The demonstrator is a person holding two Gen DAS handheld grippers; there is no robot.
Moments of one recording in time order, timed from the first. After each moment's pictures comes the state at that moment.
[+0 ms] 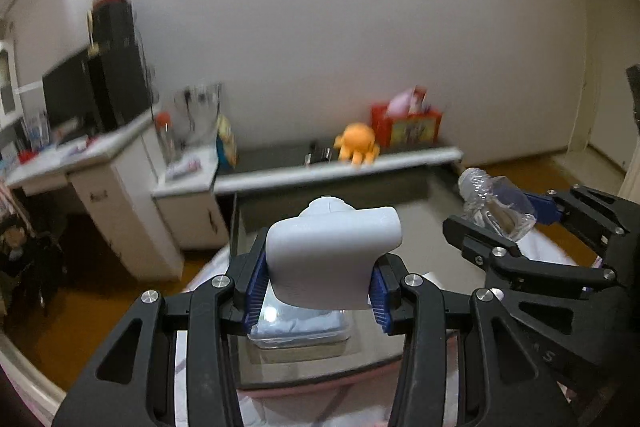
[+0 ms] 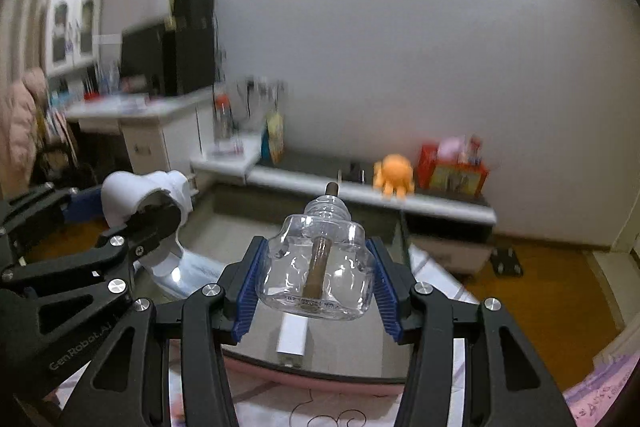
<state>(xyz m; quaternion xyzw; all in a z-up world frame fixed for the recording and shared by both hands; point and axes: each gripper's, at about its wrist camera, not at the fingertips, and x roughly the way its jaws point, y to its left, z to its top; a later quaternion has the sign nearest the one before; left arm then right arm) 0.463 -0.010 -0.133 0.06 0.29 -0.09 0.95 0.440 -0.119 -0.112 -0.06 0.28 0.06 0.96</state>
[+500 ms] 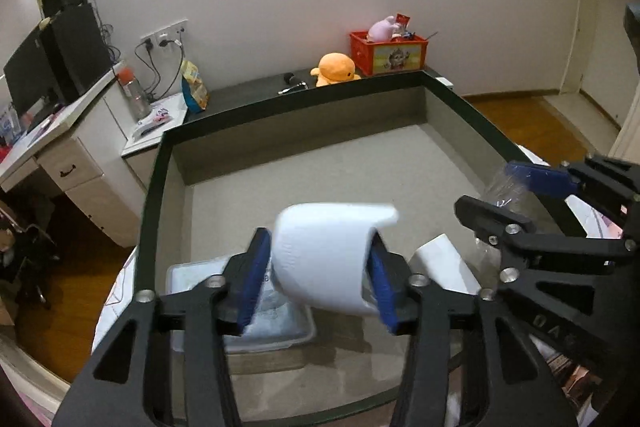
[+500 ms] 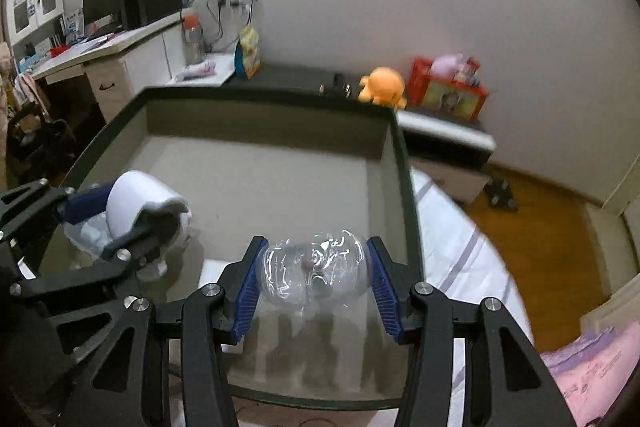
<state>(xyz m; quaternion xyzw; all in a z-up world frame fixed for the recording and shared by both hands) 0.507 -0.050 -0.190 0.09 0.38 -0.12 0.91 0.495 -0.157 -0.172 -0.05 0.41 0.03 0.91</state>
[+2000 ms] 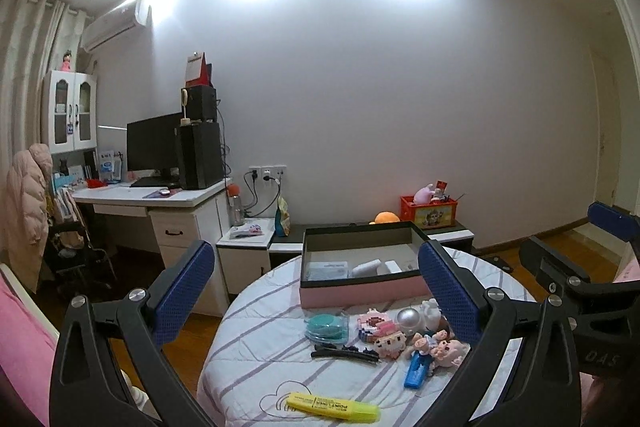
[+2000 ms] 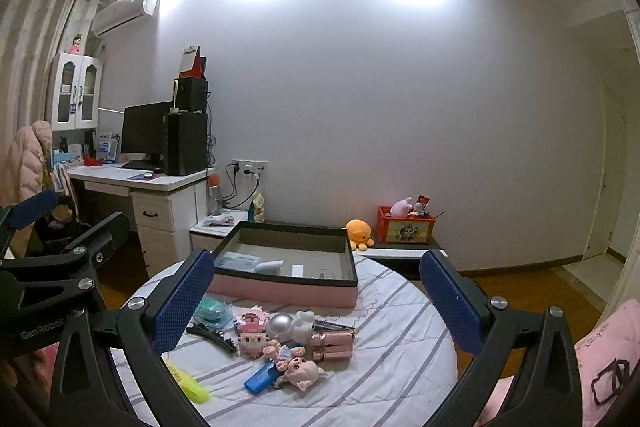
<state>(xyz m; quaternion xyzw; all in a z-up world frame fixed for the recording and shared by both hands) 0.138 0.038 -0.058 0.02 0.08 -0.01 1.00 0.132 -0.127 -0.058 -0.04 0.09 0.00 0.99</state>
